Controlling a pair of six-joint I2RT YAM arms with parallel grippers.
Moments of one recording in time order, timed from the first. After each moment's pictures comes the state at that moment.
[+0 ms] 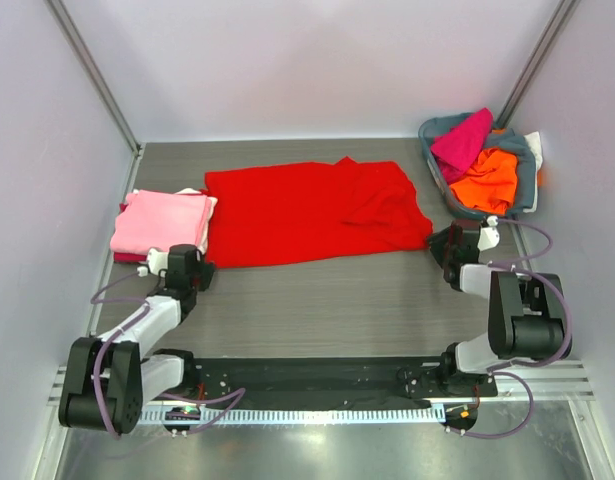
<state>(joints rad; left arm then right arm) -0.10 1.13 0.33 0.06 -0.22 -1.27 -0.08 1.47 0.48 0.36 0.15 0.94</state>
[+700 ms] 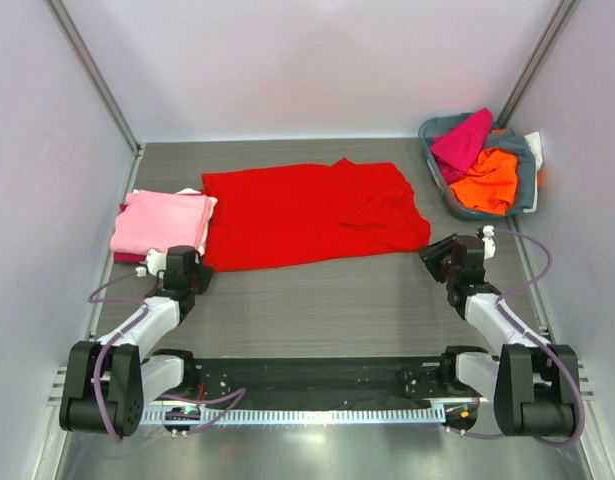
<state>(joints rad) -0.08 1.10 0.33 0.00 -0.21 -1.21 -0.05 1.05 0.34 0.14 -0.02 0.92</state>
